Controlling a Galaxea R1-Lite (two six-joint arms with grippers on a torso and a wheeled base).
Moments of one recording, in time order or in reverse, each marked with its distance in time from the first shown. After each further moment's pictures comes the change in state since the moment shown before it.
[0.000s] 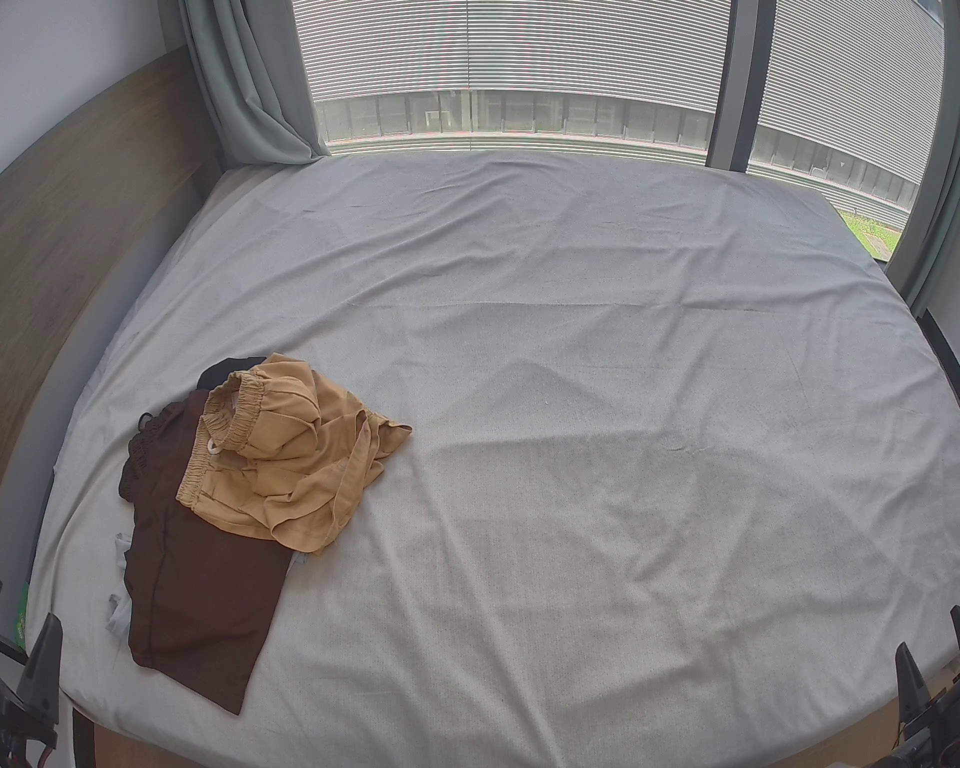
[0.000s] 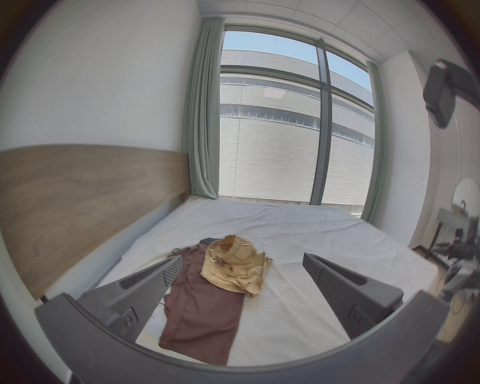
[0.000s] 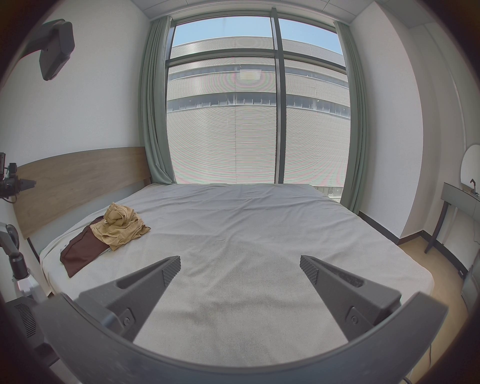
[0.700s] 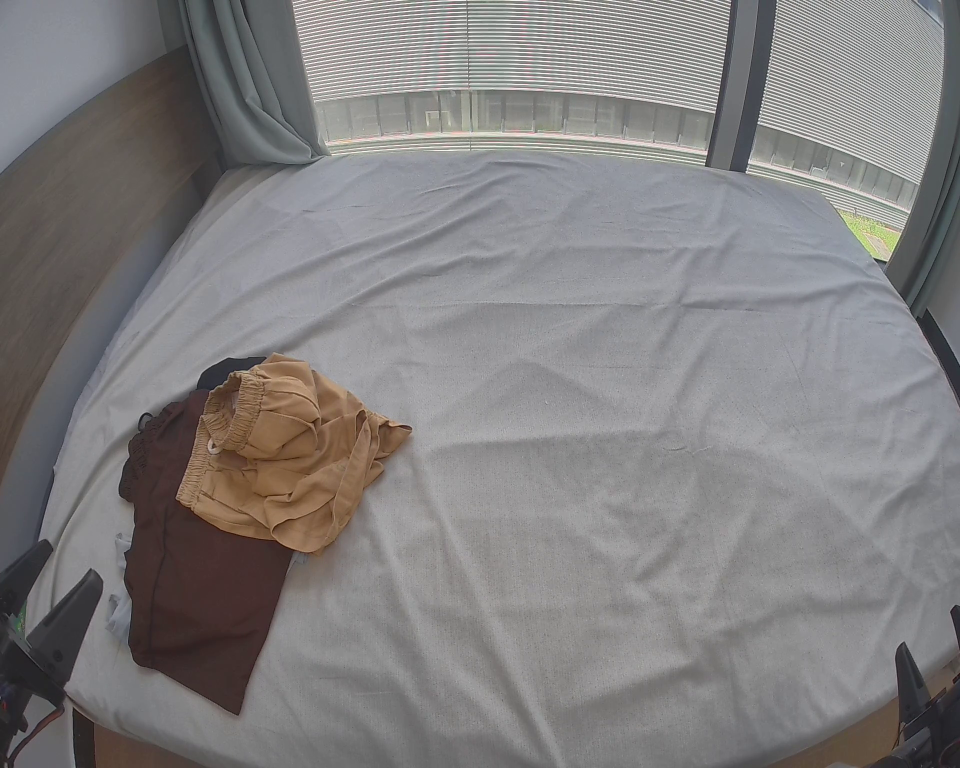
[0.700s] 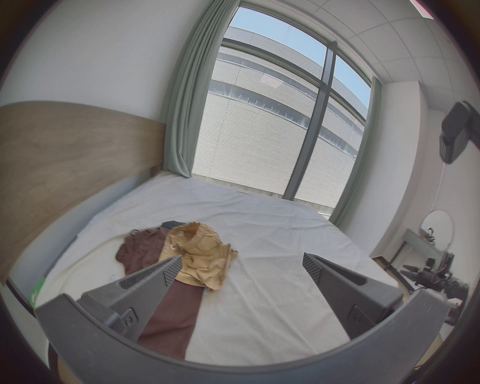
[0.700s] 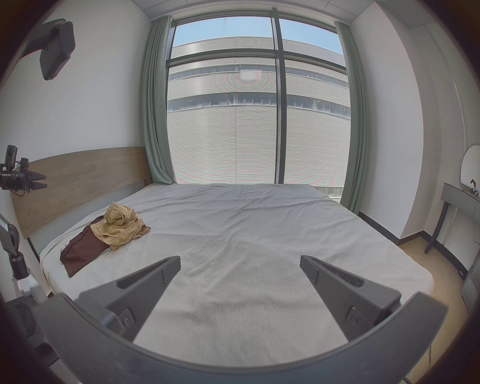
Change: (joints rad) left arm -0.126 0.304 -0.010 -0.194 -0.081 -0.152; right arm 0.000 0.000 0.000 -0.001 0.001 -0.002
